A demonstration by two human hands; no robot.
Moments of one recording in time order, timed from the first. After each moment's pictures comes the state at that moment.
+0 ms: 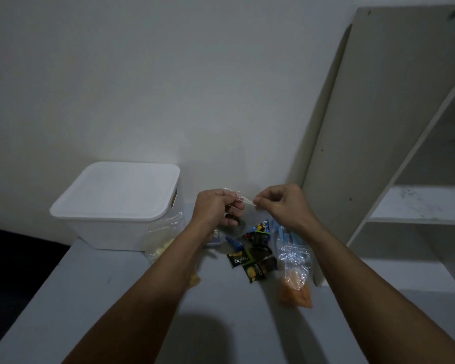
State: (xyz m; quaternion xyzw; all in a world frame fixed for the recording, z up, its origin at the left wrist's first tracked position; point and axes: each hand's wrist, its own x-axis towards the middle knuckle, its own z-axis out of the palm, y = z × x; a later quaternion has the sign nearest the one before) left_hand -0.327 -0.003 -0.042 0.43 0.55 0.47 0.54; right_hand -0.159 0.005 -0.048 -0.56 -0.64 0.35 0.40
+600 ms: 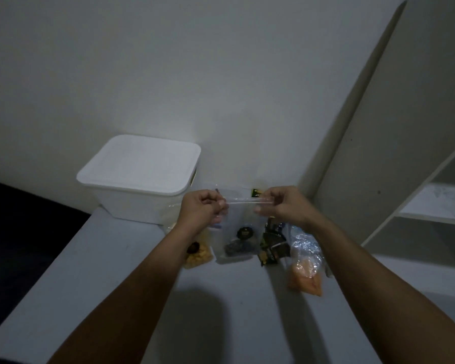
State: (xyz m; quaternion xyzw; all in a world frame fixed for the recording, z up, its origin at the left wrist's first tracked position) left_hand -0.387 -0.032 -0.087 0.41 0.61 0.49 0.47; right_hand -0.178 0.008 -0.079 -0.53 -0.66 0.45 0.26
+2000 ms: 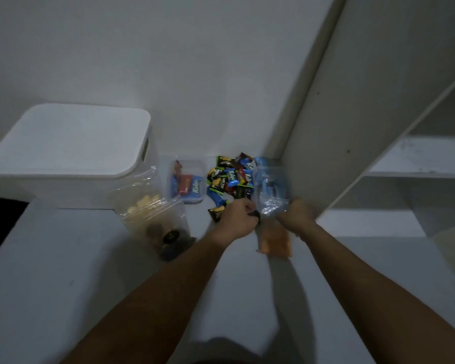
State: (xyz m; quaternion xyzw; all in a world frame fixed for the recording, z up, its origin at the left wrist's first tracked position) left_hand -0.257 -0.009 -0.193 0.62 0.60 0.22 0.45; right_hand -0.101 -0.012 -0.183 -0.82 -0.46 0.32 0.14
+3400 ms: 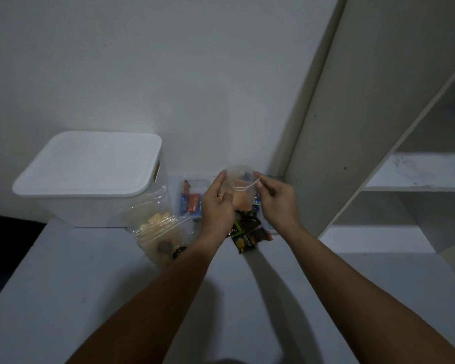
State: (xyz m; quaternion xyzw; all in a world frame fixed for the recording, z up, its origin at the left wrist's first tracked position) left_hand -0.287 -0.022 -0.109 0.46 0.52 0.55 0.46; right_hand -0.165 0.000 -0.131 -0.59 -0.55 0.30 0.51
